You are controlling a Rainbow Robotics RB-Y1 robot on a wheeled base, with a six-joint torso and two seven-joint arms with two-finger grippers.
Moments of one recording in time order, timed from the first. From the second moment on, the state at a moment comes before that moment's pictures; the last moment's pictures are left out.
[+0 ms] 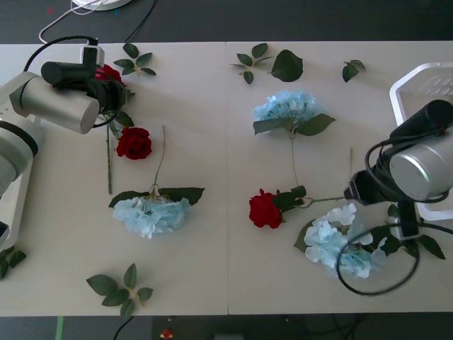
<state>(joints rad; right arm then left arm) -0.28 -0.60 0.17 -1.89 -0.43 1.59 -1.80 -0.89 0.59 -0.51 -0.78 0.50 0.49 -1.23</state>
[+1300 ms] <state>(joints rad) -0.06 -0.37 0.10 -1.85 -0.30 1.33 -1.69 -0.89 0.58 -0.55 -0.67 0.60 0.39 -1.18</state>
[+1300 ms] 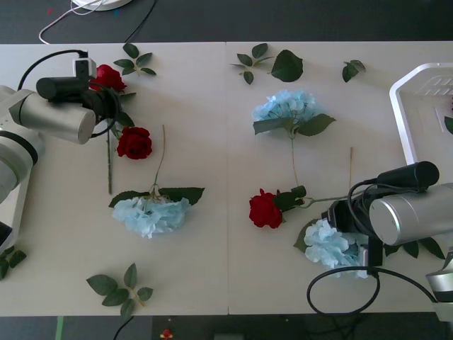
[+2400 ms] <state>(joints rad) -0.07 -0.37 0.08 -1.75 -0.33 1.32 -1.59 -0.86 0.58 -0.62 -0.67 0.61 0.38 -1.18</state>
